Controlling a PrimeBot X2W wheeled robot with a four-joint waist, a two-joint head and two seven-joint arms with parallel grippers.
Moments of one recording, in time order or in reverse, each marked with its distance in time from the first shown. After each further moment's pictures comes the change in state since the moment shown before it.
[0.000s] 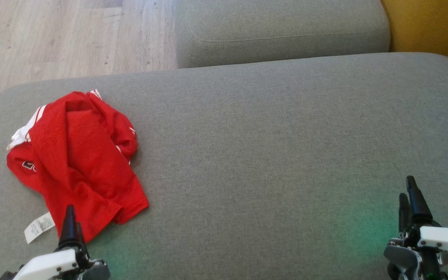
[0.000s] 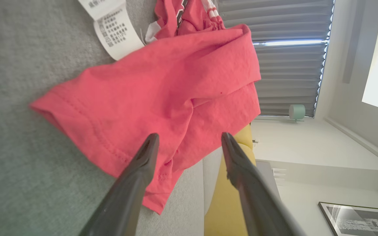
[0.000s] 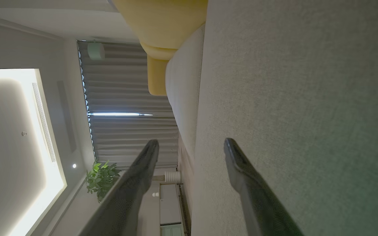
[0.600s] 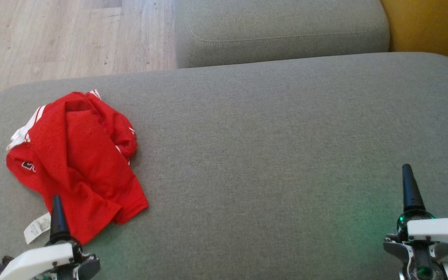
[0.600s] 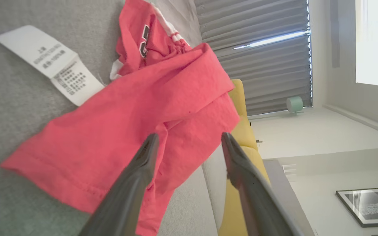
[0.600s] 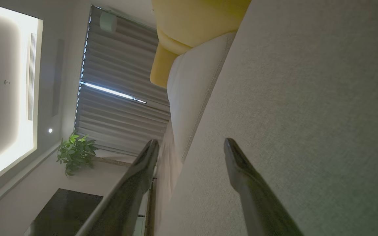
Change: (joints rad) left arm 0.000 -0.001 0.035 -0.055 0.165 0.000 -0.052; right arm -0.002 0.000 0.016 -0.060 -0.274 0.000 -0.050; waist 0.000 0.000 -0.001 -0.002
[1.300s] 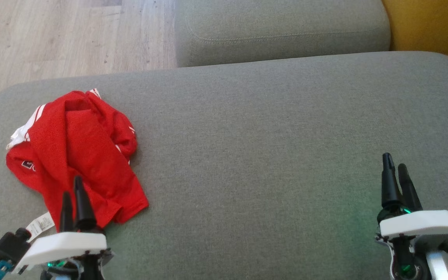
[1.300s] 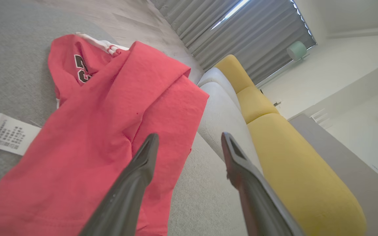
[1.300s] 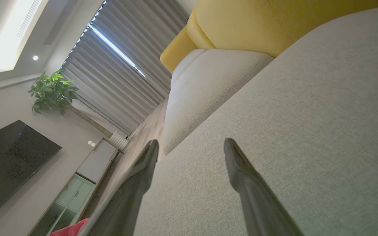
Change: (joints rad) left arm 0.001 0.000 -0.087 -0.108 0.443 0.080 -0.060; right arm -0.003 0.000 0.058 -0.066 -0.437 0.000 -0.057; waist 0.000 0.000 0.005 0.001
